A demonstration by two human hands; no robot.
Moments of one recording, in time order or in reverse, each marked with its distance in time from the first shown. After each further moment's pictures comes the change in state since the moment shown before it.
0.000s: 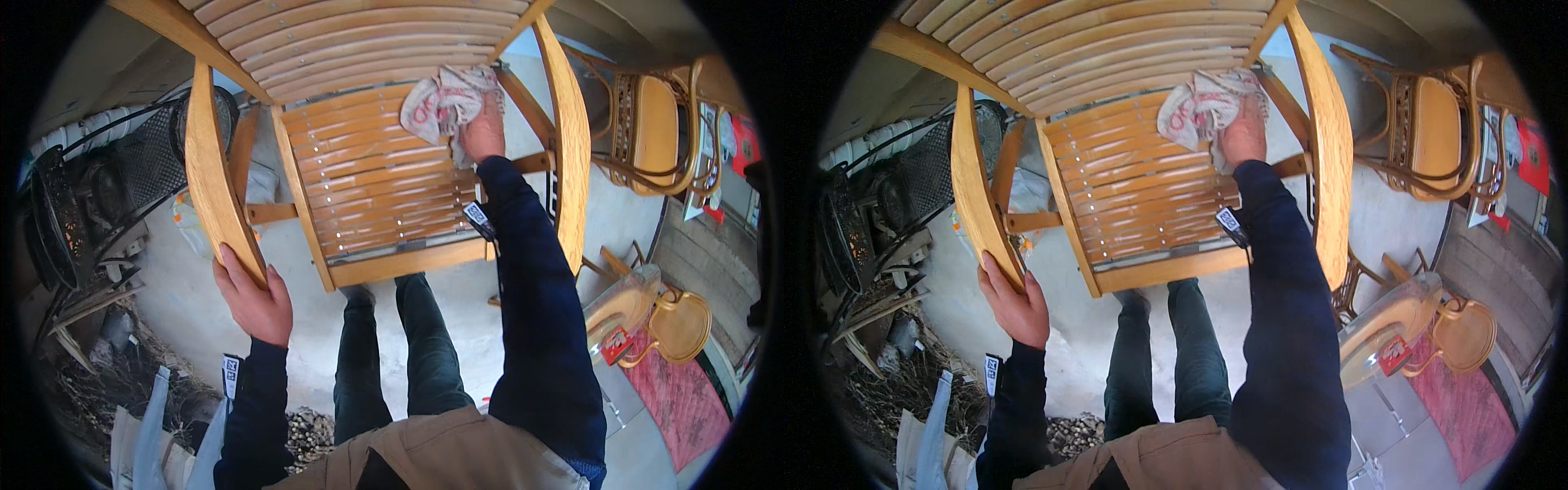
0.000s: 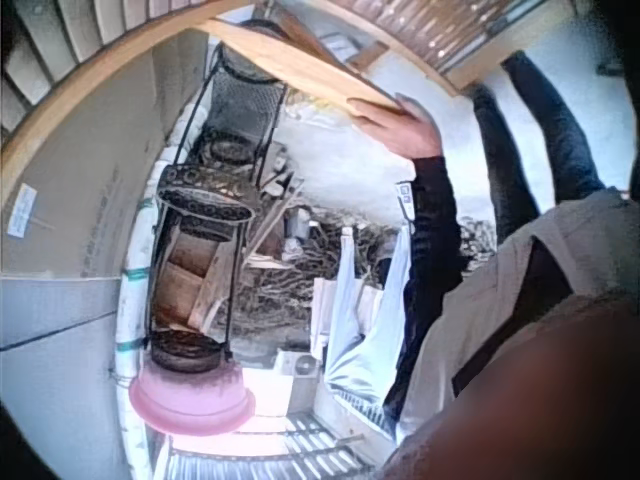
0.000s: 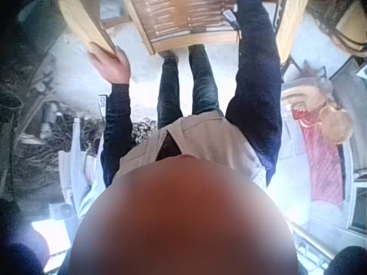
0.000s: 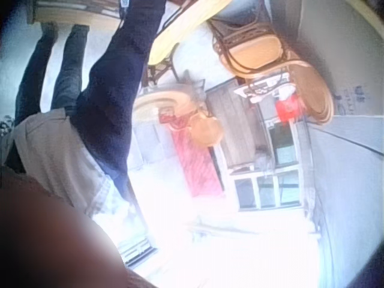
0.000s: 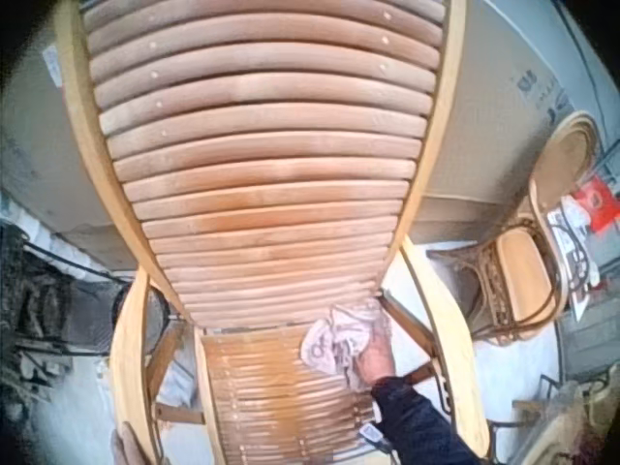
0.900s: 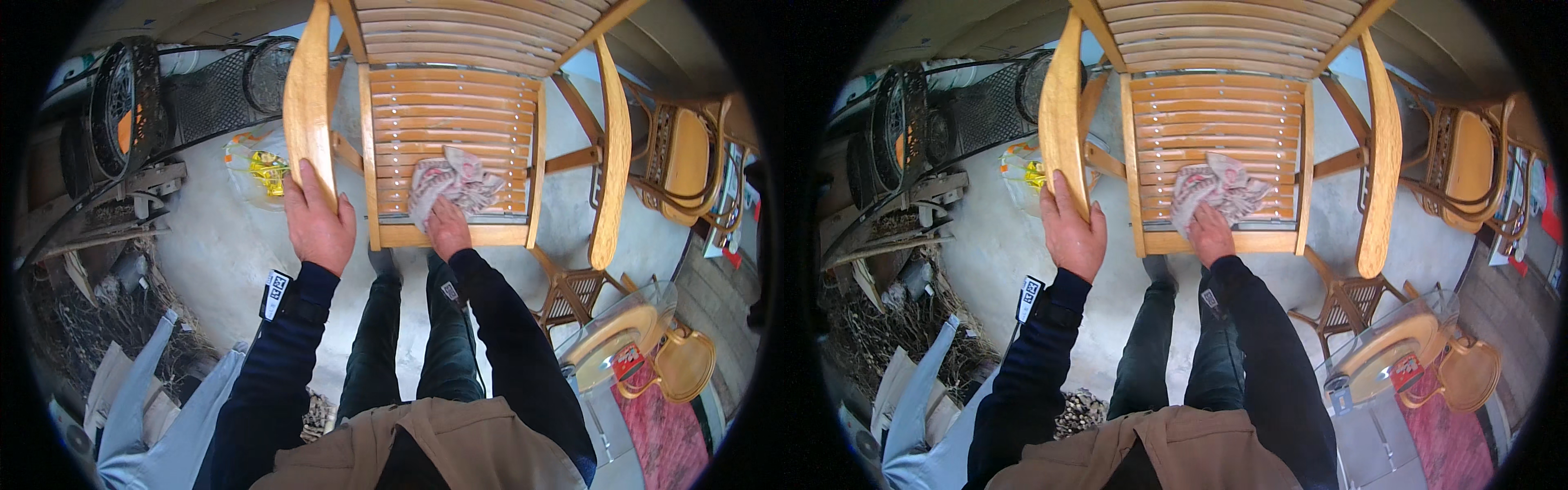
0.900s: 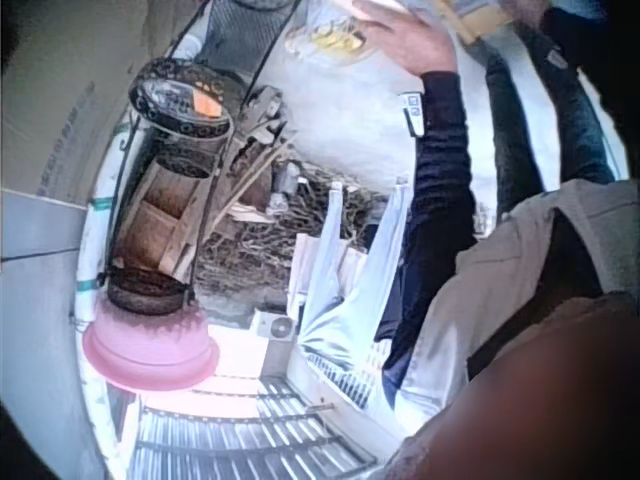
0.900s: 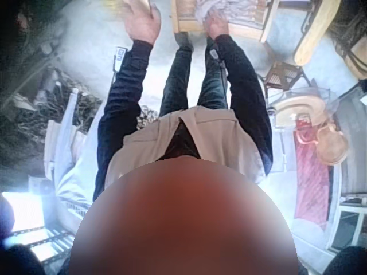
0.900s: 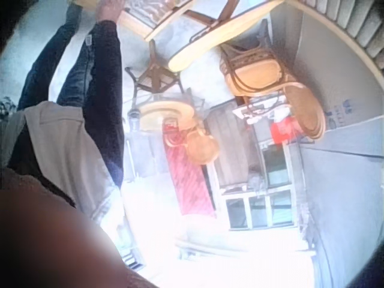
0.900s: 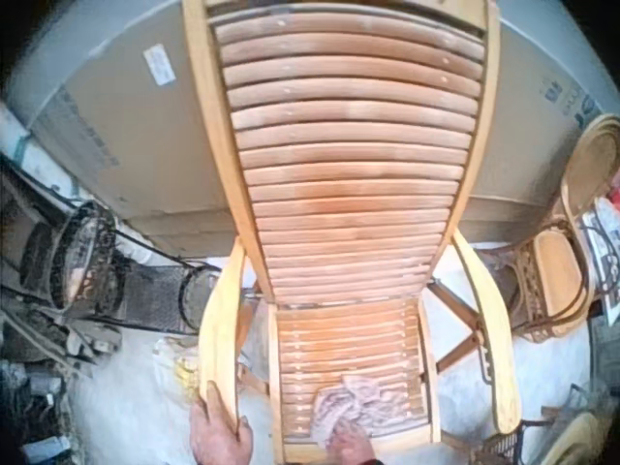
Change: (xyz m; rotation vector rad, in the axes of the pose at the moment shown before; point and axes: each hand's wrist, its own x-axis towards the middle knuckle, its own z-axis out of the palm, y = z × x) left_hand 0.002 -0.006 -0.001 -0.044 0.046 0.039; right_hand -0.287 -0.118 0.063 0.169 -0.203 -0.543
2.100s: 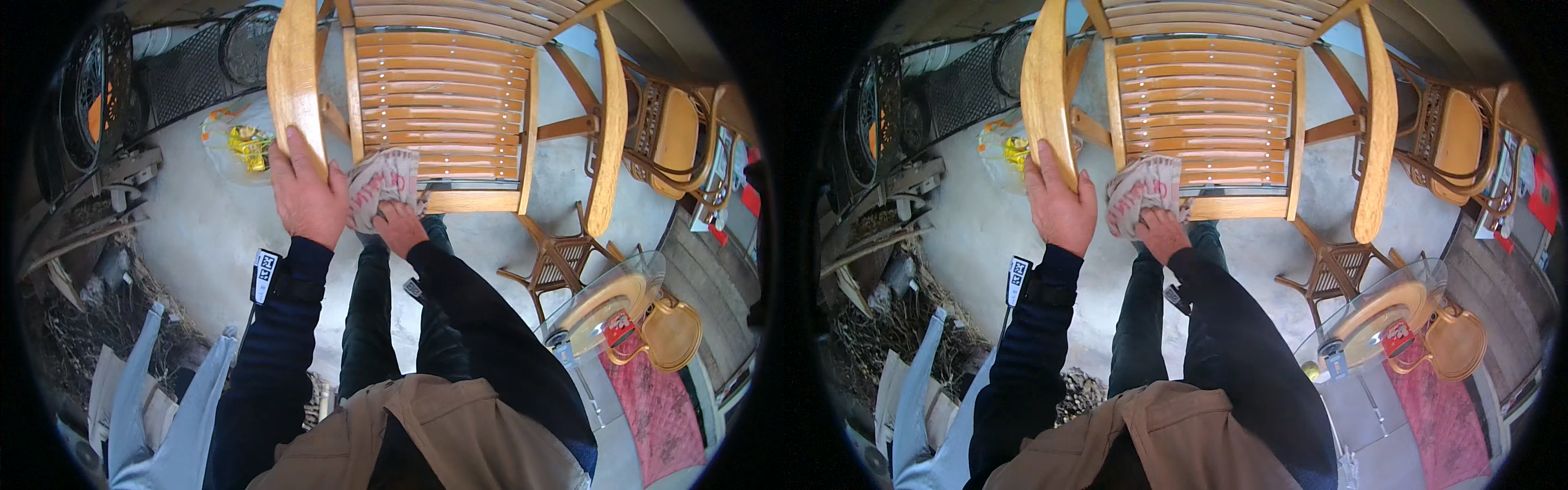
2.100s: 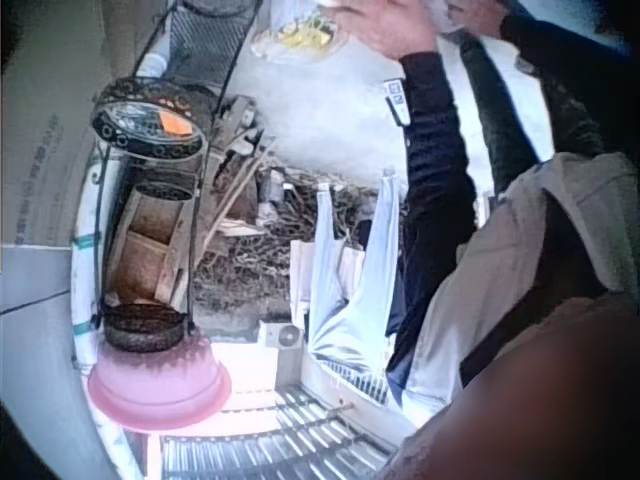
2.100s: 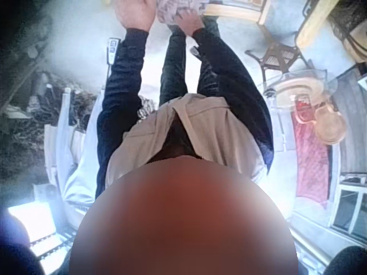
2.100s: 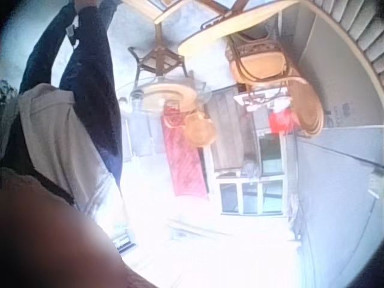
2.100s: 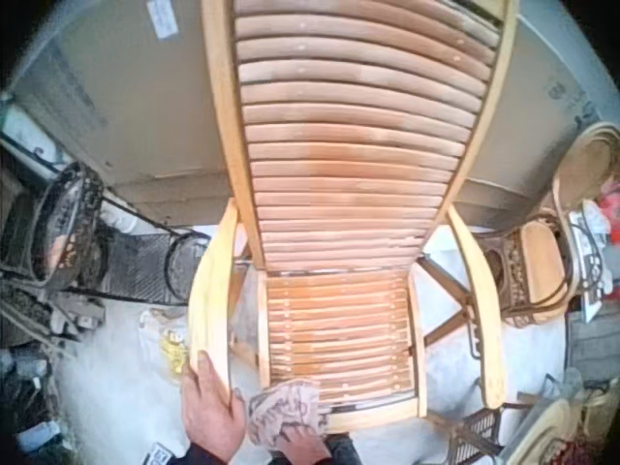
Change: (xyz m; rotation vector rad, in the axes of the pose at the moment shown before) left_hand 0.000 -0.007 0.004 -0.052 0.035 0.016; right_hand -0.017 -0.101 0.029 0.076 -0.121 -0.127
